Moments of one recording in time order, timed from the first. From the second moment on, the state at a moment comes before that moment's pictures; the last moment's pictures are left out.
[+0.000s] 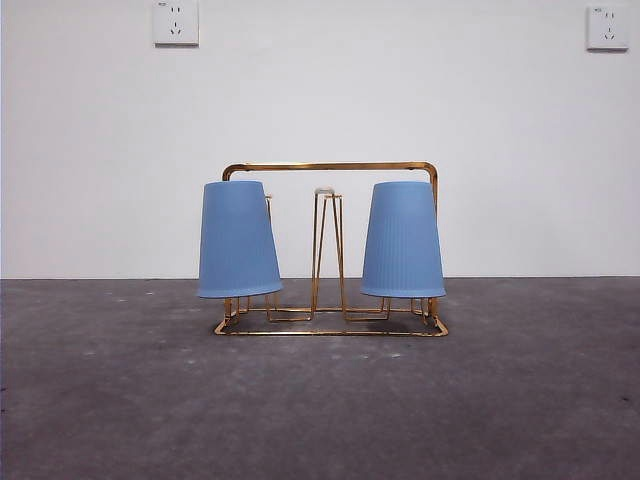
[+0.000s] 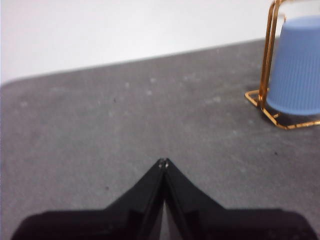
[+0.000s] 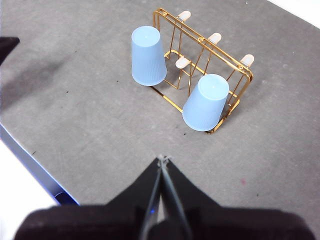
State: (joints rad) left arm 0.02 0.01 0.02 -0.17 0.08 0.11; right arm 0.70 1.15 1.77 -1.35 0.01 -0.09
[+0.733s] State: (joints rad) left arm 0.02 0.02 0.02 -0.17 0.09 0.09; right arm 0.70 1.15 1.77 -1.35 0.01 -0.09
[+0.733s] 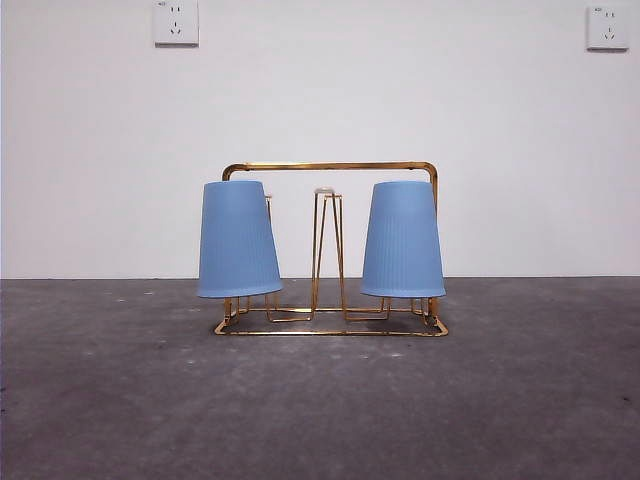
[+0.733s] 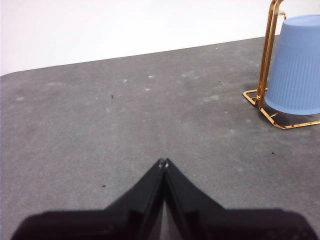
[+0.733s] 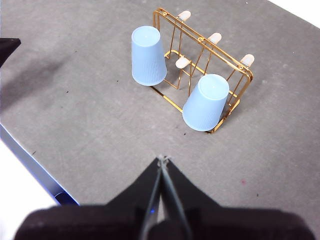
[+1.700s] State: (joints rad) left arm 0.02 0.03 0.02 -0.17 0.09 0.09; right arm 0.02 0.41 0.94 -0.44 -0.22 -0.21
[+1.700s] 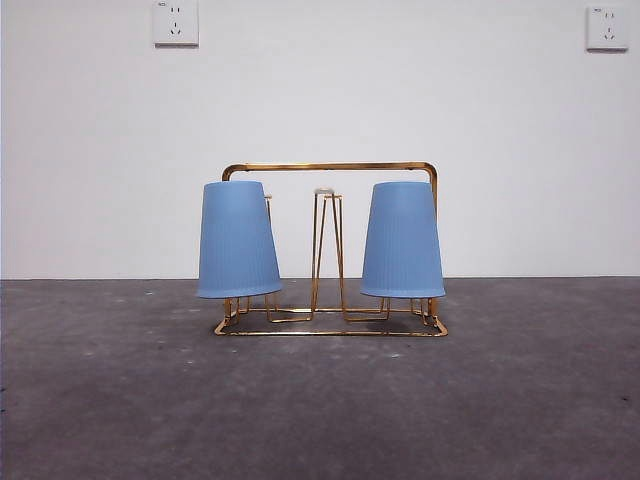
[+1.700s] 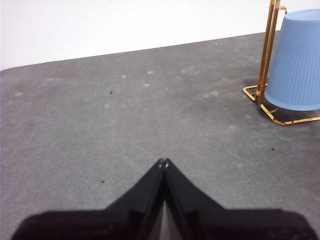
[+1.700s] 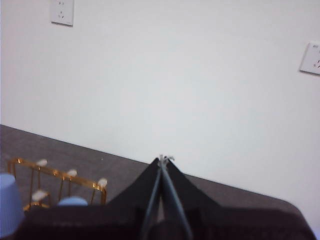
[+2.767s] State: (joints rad) left arm 0.02 0.03 0.02 -0.17 0.09 0.09; right arm 0.02 0.01 0.03 -0.18 -0.12 -0.02
